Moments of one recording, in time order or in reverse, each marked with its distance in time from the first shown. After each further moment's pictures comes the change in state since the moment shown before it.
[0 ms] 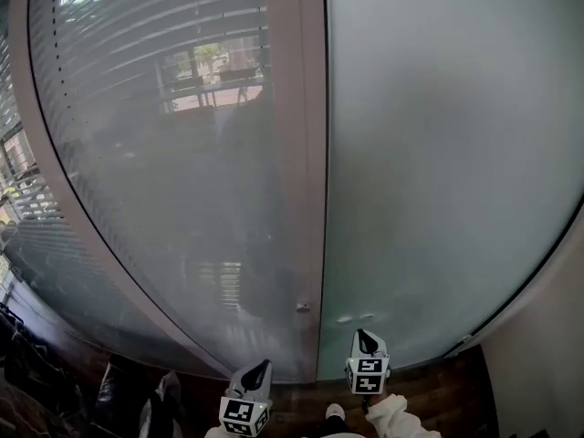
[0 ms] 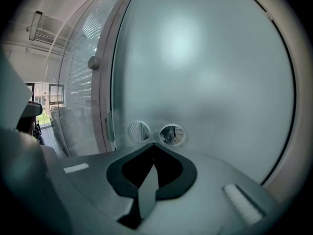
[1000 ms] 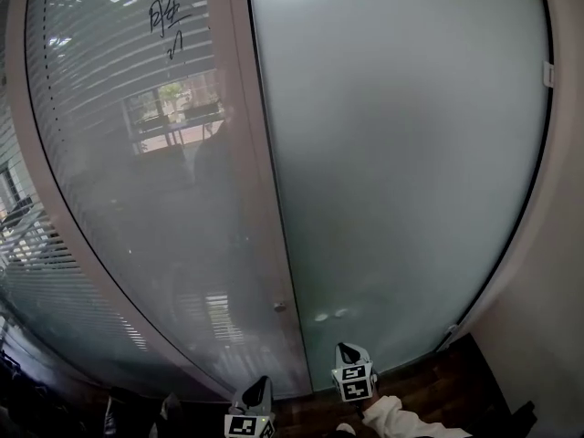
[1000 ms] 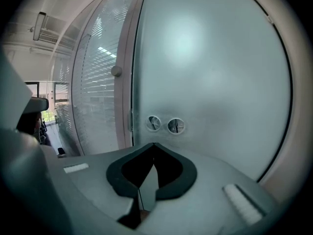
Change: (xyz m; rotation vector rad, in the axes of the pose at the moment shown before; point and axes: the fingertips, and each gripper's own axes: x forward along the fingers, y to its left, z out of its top) left arm -0.035 -0.030 -0.004 0.008 -0.046 -0.045; right arm -0.048 0.027 -0.019 -0.020 0.015 0.015
